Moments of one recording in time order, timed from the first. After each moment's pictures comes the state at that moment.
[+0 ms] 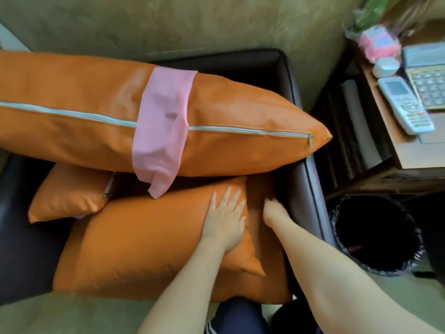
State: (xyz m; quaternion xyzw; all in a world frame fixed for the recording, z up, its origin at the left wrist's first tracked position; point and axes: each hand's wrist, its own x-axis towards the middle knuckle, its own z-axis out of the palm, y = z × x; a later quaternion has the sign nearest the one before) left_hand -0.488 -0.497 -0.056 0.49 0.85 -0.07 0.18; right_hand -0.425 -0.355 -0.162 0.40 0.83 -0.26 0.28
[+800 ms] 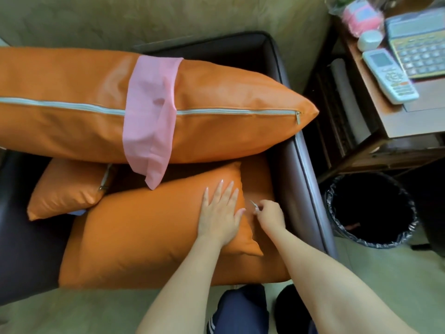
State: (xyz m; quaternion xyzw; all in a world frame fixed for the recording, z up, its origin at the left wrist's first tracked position) left_hand -0.464 -0.518 -0.062 0.47 0.86 -0.07 0.19; right_hand -0.375 -0.405 -0.160 0.48 0.78 -0.39 0.07
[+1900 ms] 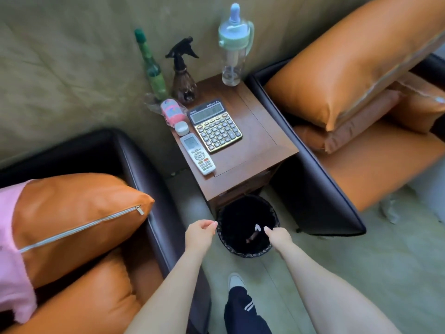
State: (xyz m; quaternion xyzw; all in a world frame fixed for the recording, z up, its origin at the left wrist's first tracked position) left_hand -0.301 -0.253 0.041 0.18 0.81 0.30 0.47; right_hand -0.108 -0.169 -0.016 0.76 0.44 -0.48 0.07
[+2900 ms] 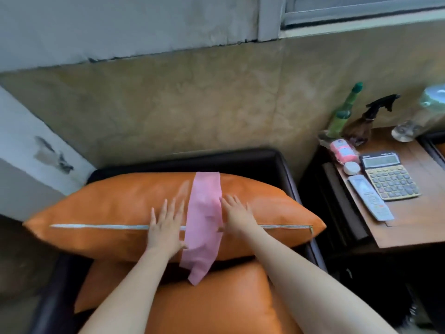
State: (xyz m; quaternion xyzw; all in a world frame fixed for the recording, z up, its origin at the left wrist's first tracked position) left_hand -0.715 -0.530 0.141 0.37 0.90 -0.18 0.12; right_hand -0.612 -0.366 0.106 0.26 0.92 -0.26 0.13
